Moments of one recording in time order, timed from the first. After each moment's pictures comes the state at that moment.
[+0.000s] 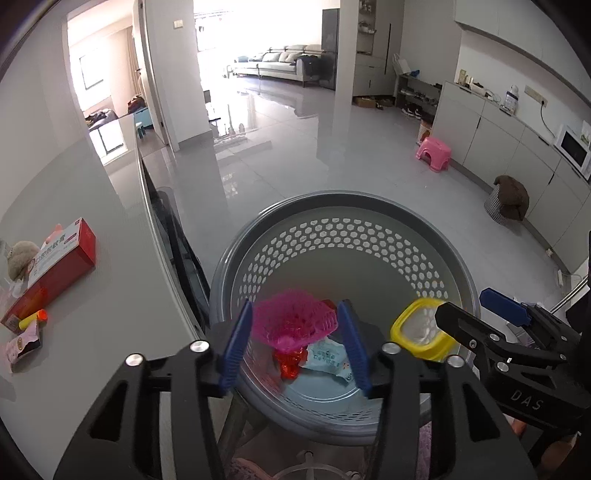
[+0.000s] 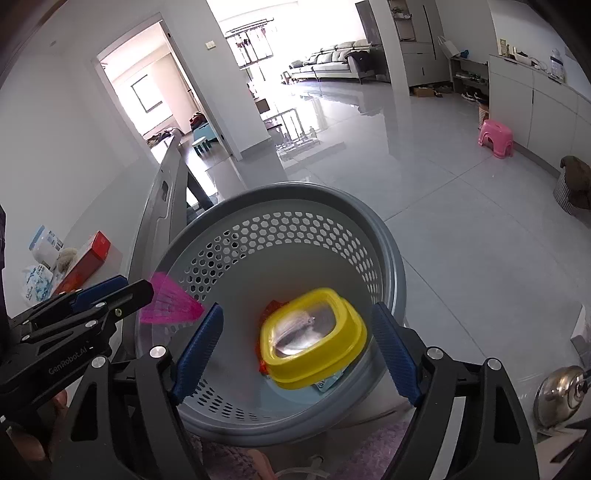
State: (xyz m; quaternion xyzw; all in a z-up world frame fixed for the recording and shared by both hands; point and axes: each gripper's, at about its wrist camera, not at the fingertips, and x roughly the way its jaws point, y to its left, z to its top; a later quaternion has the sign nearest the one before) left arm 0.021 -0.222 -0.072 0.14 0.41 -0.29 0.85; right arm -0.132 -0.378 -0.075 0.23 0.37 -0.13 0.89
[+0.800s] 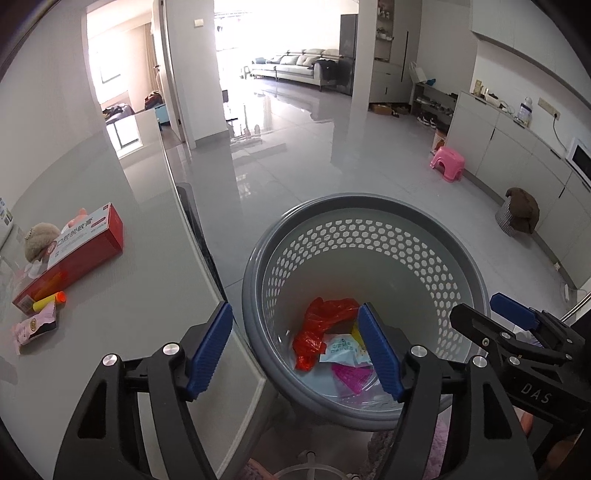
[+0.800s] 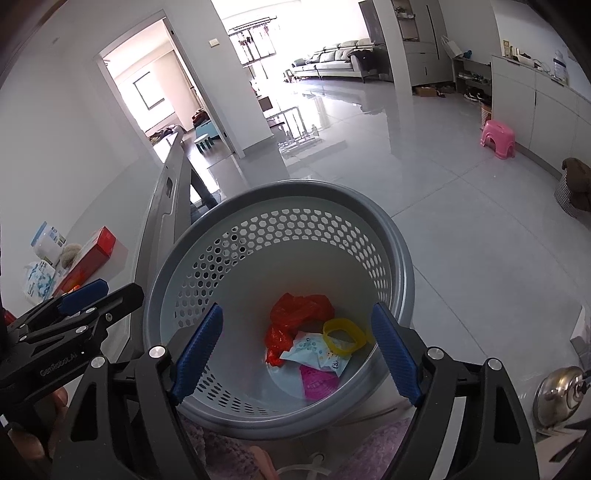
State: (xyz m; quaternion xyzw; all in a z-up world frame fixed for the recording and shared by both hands) left arm 0.022 -0.192 -0.068 0.13 0.41 -0.27 0.86; right arm -0.132 -0.363 -0.070 0.22 0.38 -0.12 0.89
